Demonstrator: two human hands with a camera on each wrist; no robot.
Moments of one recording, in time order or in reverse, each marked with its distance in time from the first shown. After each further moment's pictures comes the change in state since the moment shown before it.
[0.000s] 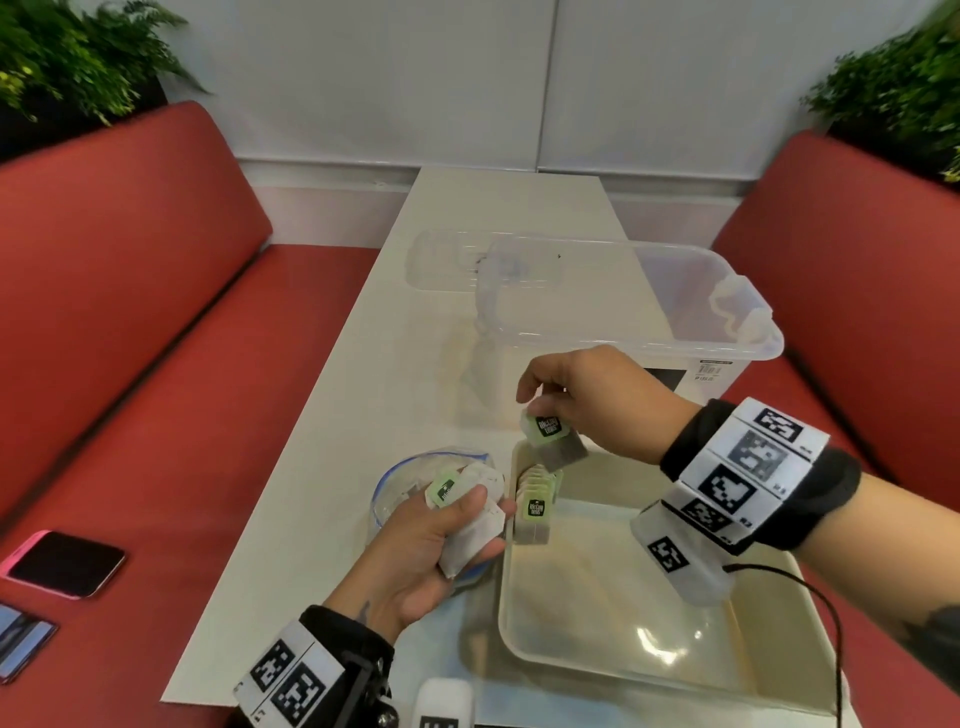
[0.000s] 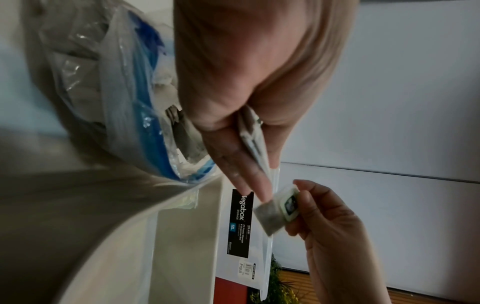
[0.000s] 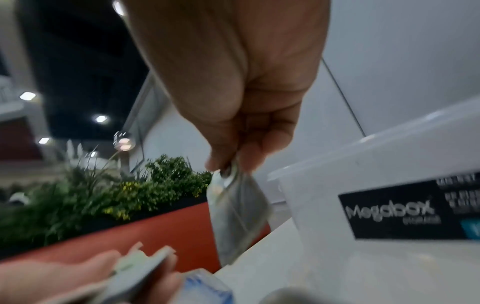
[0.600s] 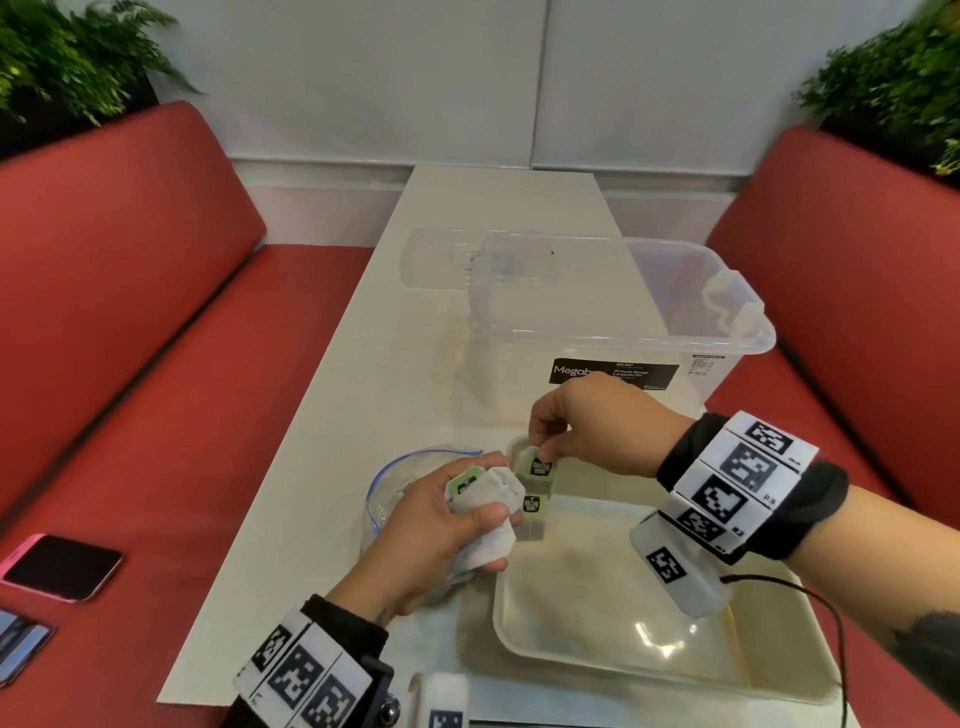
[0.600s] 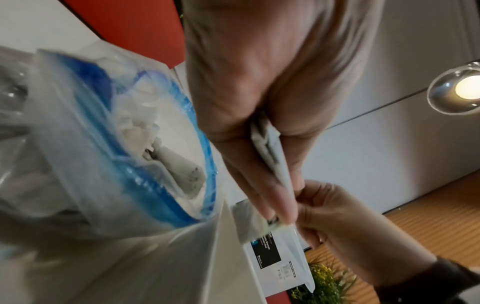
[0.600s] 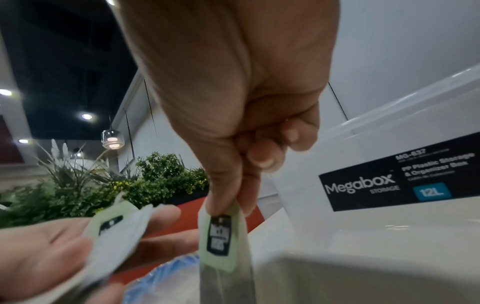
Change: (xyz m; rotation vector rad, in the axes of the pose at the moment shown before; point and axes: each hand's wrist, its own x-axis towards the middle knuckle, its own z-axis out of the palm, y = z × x) left_hand -0.001 0.000 0.002 0.420 -0.147 0.227; right_hand -0.007 0.013 0.011 -0.120 -0.186 0.037
